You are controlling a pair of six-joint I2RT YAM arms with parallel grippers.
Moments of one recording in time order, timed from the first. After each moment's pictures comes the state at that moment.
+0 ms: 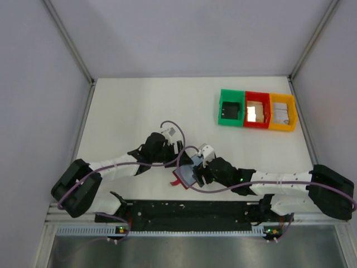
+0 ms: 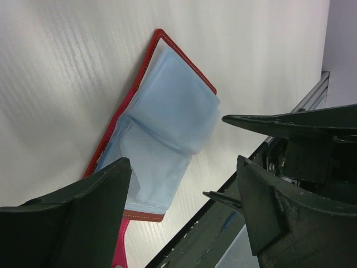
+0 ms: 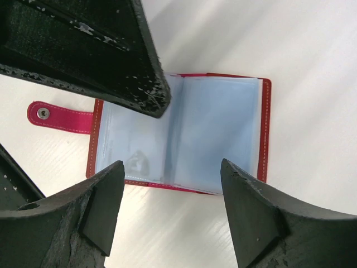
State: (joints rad) left arm -0.68 1.37 0.54 0.19 0.40 -0.83; right arm 1.13 1.21 0.42 0.19 0.25 0.28
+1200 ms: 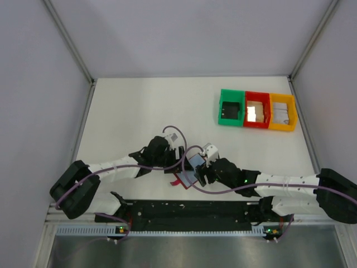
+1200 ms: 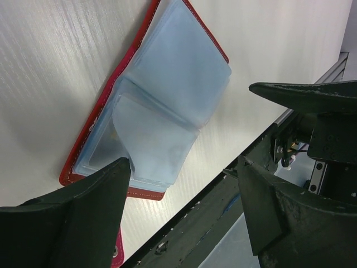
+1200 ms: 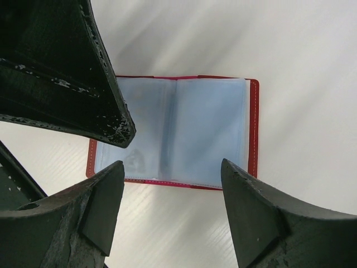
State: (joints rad) left arm -0.74 1.34 0.54 0.07 0.37 -0.85; right arm 1.13 1.12 0.38 0.19 0.28 0.29
